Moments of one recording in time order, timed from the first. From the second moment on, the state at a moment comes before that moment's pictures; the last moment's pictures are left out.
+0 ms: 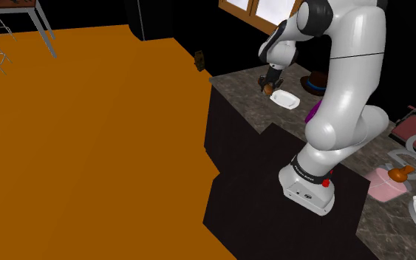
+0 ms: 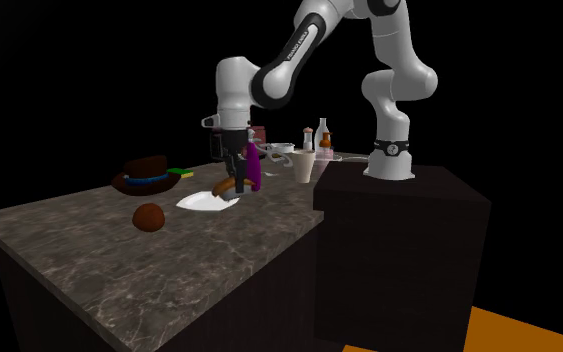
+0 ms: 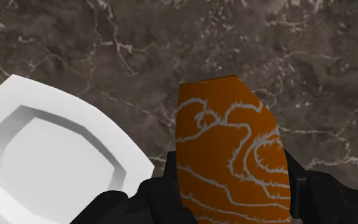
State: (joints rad) arm -0.46 0.56 -0.38 -1.99 0.35 2.50 -0.20
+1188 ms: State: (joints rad) arm -0.75 0.75 -0.37 -1.73 0.40 2.42 -0.47
